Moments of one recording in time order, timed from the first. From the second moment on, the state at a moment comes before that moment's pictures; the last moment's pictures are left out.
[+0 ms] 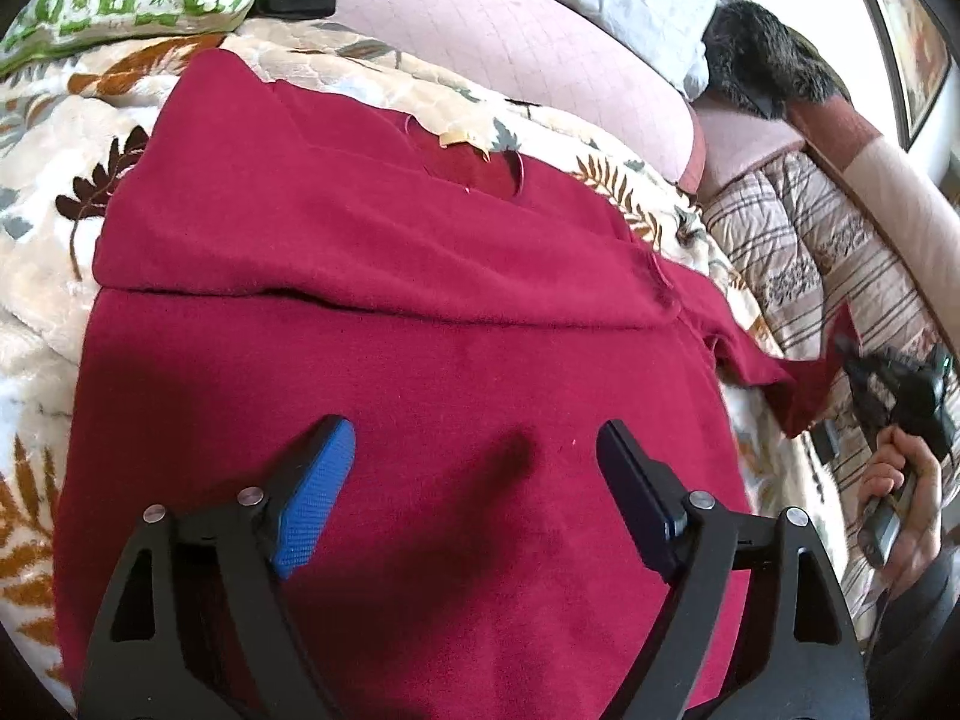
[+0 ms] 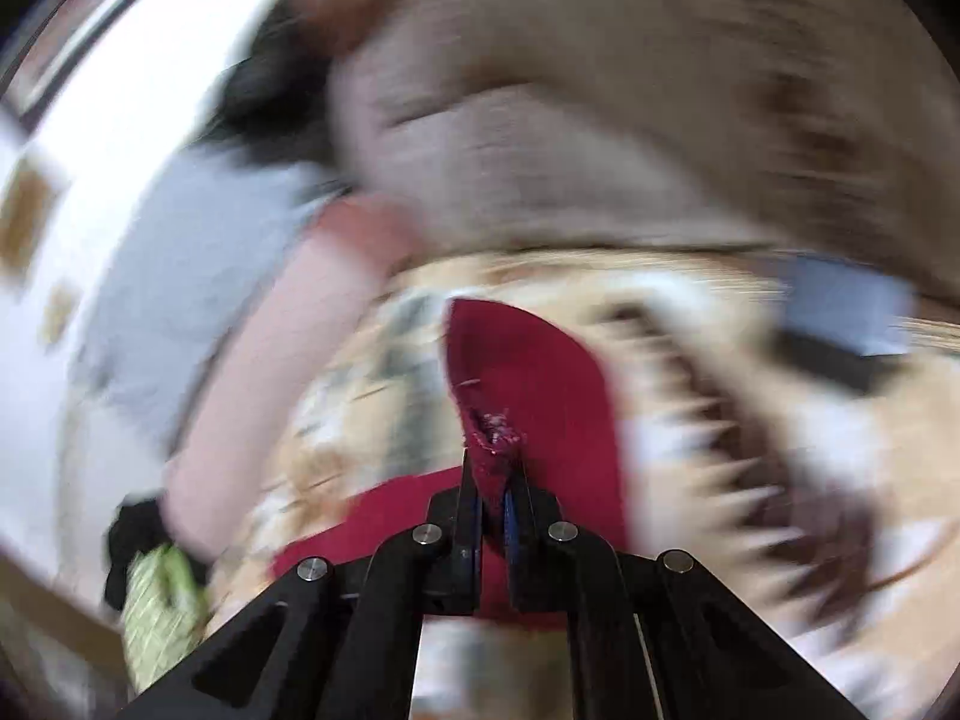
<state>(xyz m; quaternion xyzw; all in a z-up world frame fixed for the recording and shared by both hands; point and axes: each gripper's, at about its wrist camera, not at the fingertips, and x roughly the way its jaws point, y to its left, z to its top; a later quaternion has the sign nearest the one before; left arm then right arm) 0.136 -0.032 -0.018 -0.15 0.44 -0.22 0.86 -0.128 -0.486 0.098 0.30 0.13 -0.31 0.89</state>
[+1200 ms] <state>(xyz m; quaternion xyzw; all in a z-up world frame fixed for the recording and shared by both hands) 0.213 -0.046 0.003 -0.16 0.43 -0.26 0.85 0.040 -0.248 -0.013 -0.02 0.38 -0.08 0.92</state>
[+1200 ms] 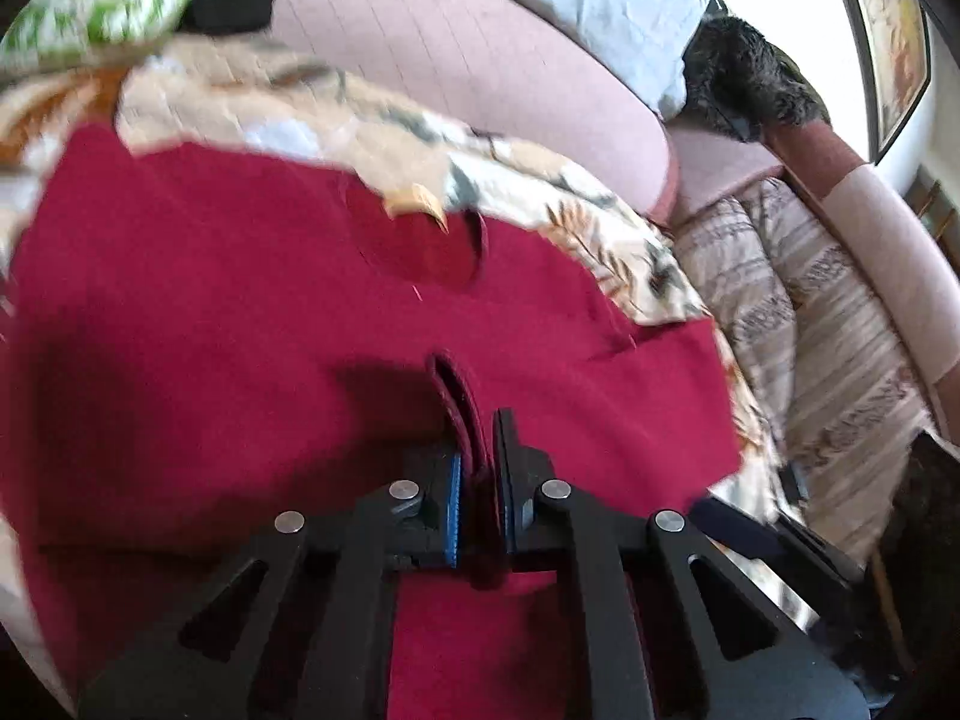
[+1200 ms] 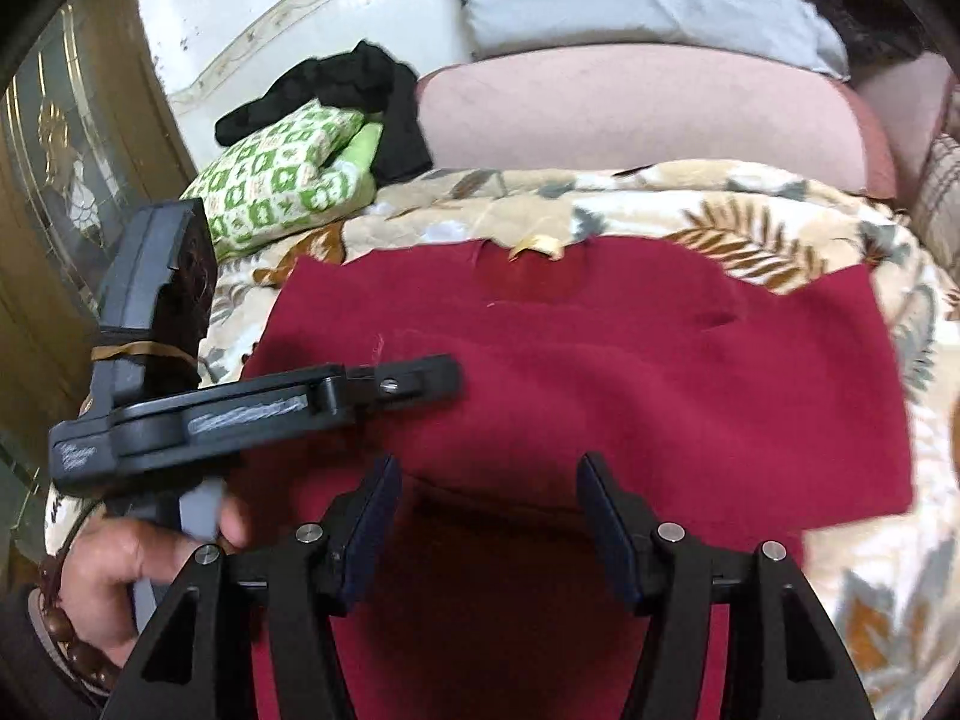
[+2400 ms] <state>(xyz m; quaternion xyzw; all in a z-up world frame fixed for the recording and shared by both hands) 0.226 0.077 0.017 -0.15 0.39 0.00 0.91 0.034 -0.248 0.002 -0.09 0.36 -0.09 0.92</state>
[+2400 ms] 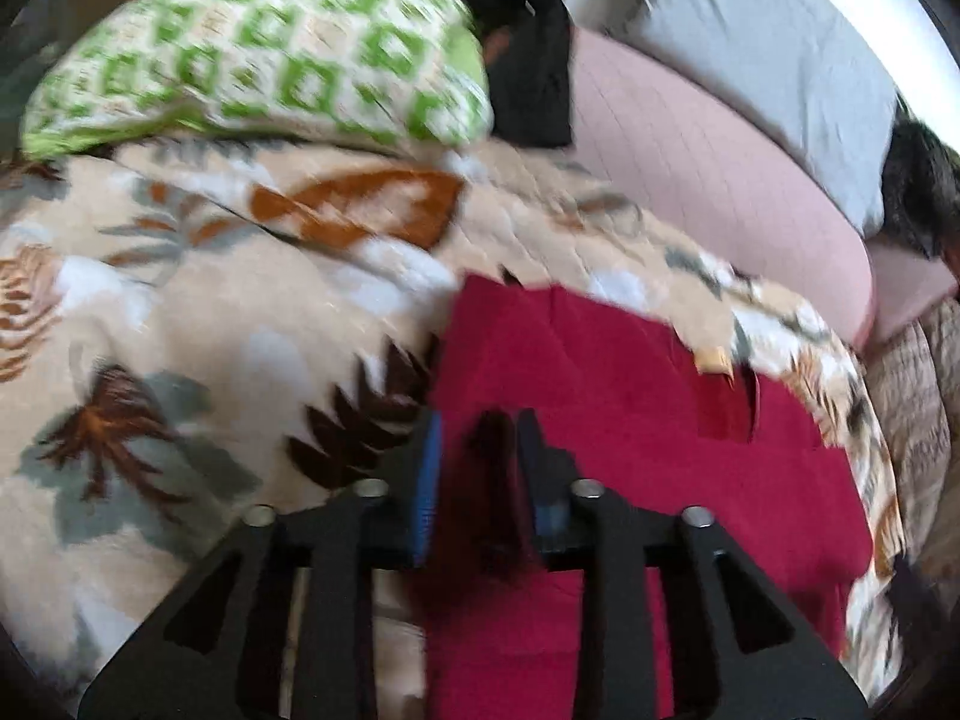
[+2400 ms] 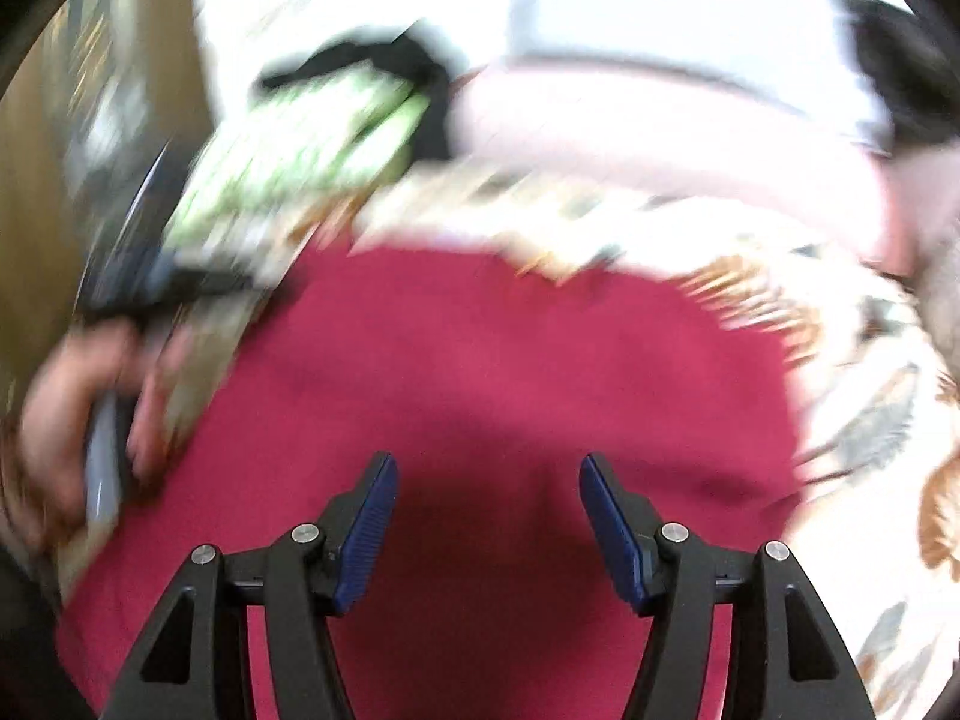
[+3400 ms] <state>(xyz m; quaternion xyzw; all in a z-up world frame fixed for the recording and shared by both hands) 0.240 0.042 -0.009 -0.13 0.43 -0.12 0.89 0.105 -0.374 -0.013 -0.03 0.42 -0.20 0.88</state>
